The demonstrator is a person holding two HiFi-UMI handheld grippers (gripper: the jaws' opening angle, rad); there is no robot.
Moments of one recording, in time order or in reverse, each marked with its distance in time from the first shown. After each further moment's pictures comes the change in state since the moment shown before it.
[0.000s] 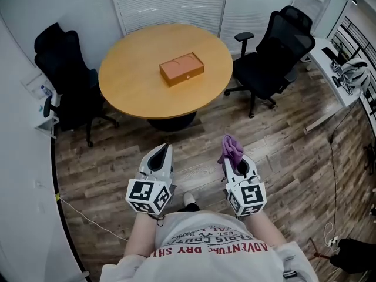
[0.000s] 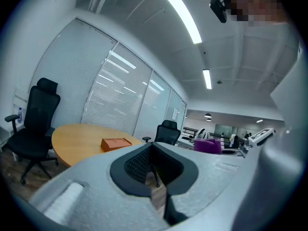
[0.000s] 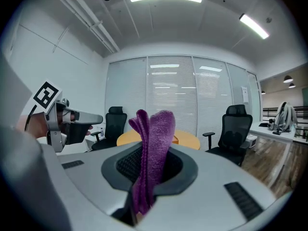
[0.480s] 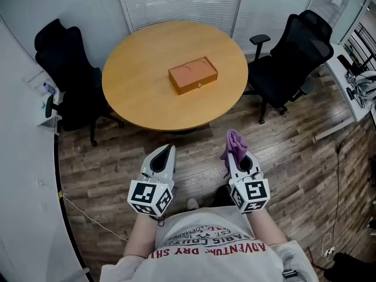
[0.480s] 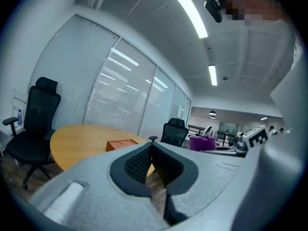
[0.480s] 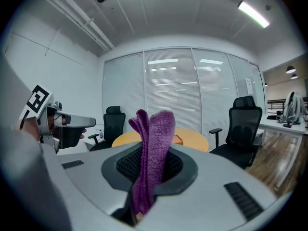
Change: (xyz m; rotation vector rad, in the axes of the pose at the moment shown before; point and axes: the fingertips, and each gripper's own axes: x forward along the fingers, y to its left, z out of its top) left arm 0.083 0.072 0.012 0.010 0.026 0.042; right arm 0.131 -0.032 0.010 0.048 0.024 0.039
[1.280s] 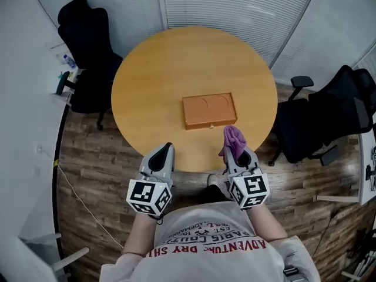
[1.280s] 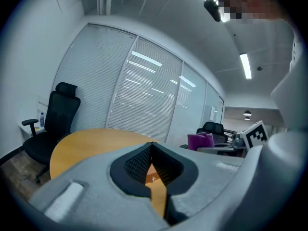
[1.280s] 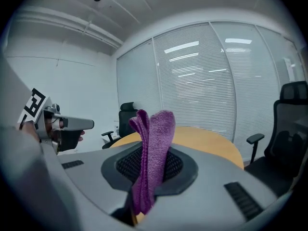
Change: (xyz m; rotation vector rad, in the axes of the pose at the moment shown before) left arm 0.219 0.107 0.044 -0.058 -0.030 0.352; right arm 0.287 -0.115 0.059 -0.044 0.077 0.361
